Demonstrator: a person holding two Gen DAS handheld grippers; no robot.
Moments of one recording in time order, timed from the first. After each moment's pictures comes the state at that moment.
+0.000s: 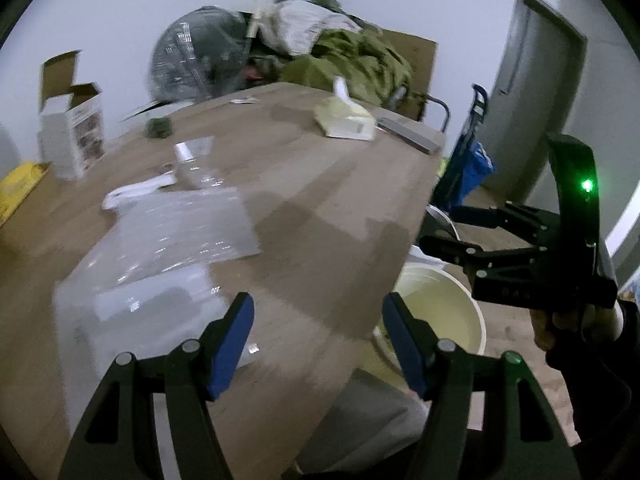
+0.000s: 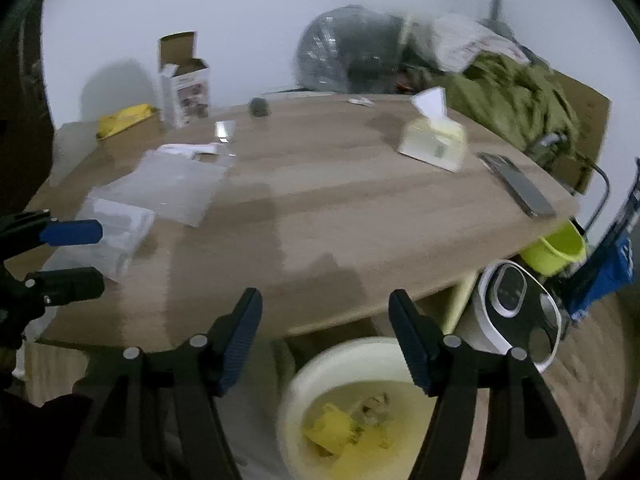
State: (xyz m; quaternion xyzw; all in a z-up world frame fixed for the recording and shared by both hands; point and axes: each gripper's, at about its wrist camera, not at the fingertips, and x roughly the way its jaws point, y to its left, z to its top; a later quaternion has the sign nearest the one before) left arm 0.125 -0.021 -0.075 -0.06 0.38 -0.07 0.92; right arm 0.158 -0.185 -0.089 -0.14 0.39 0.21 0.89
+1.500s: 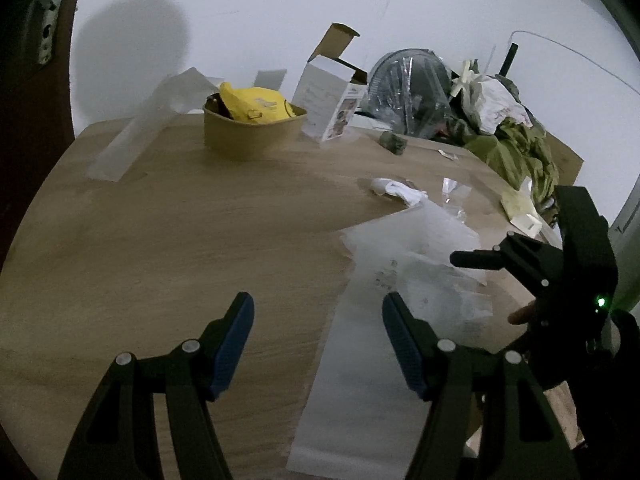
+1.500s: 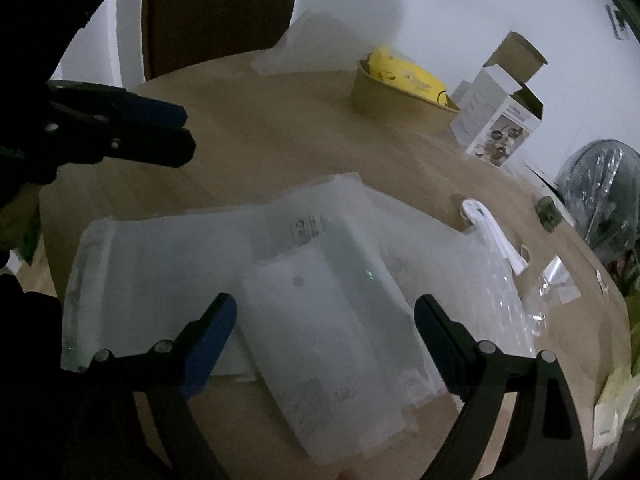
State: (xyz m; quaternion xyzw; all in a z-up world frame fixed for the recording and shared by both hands) left arm 0.021 0.150 -0.085 -0.21 0.33 0.19 0.90; right arm 0.140 0.068 -0.128 -0.38 0.31 0.53 0.69
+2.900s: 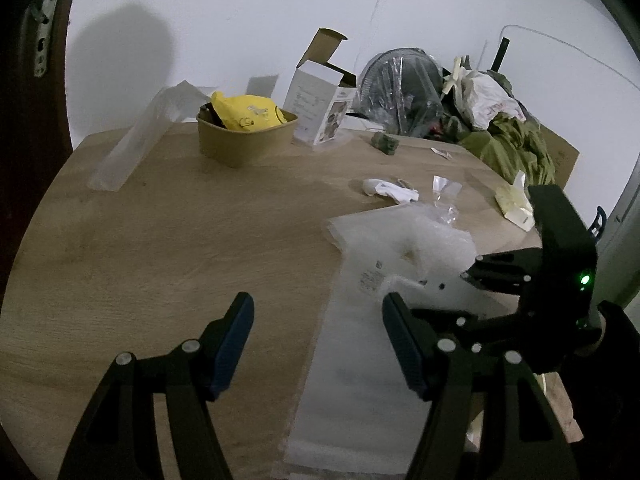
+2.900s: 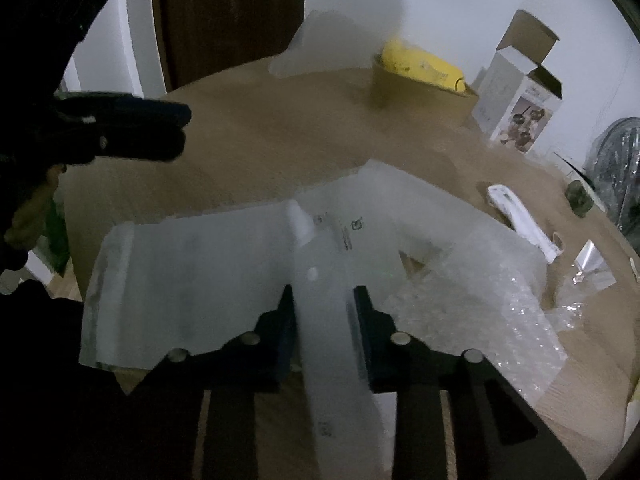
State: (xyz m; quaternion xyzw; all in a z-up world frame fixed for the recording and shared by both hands) left arm 0.019 0.140 -0.075 -0.20 0.33 0.18 0.91; right arm 0.150 0.059 -0.135 -0.33 0.34 0.57 0.67
